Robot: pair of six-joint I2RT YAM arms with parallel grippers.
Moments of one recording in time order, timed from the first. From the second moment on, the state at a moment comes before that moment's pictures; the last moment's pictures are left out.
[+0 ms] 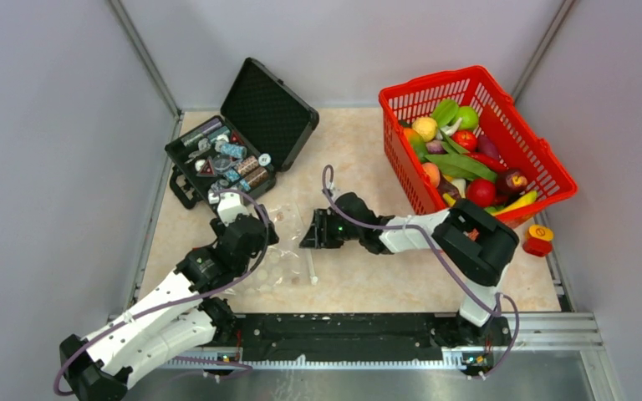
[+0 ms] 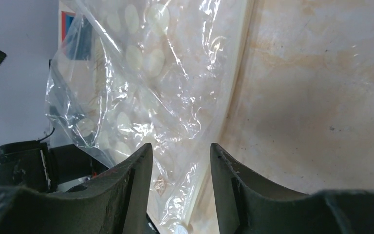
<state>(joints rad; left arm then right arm) -0.75 0.71 0.59 -0.57 -0.64 -0.76 0.91 1.82 0.86 0.38 -0.30 0.84</state>
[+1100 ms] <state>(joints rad) -0.74 0.77 0.59 -0.53 -0.61 -0.73 0.92 1.89 0.82 0.57 -0.37 0.92</state>
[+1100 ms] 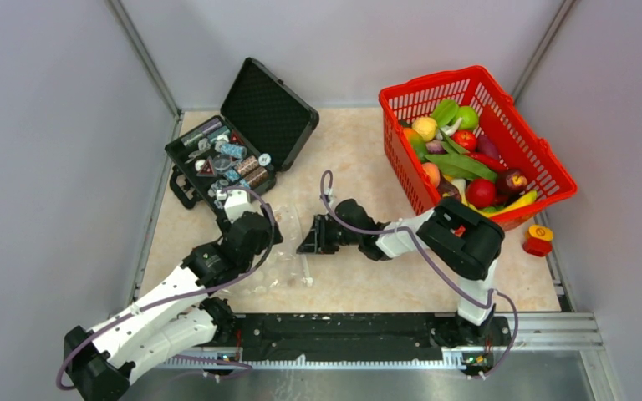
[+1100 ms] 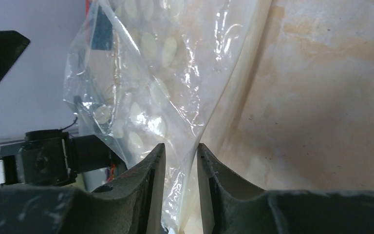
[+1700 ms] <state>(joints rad) -0.73 0.79 0.59 -0.51 -0.59 -0.73 0.95 1.93 0.81 0.62 -0.38 0.92</state>
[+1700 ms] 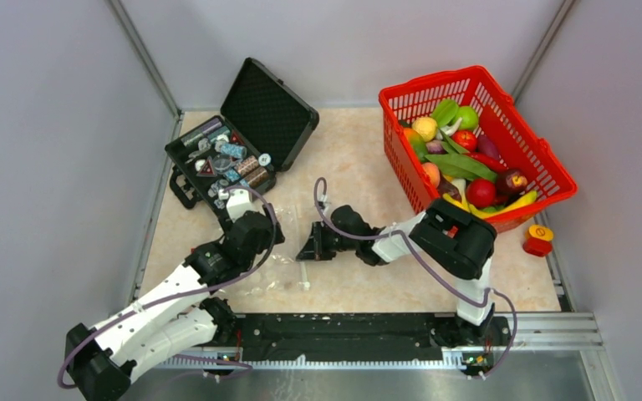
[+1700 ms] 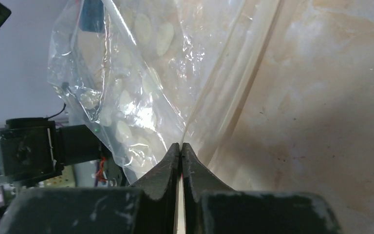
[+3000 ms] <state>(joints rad) -0.71 1.14 0.97 -0.58 -0.24 -0.64 1.19 1.46 0.69 0.46 0.28 0.50</state>
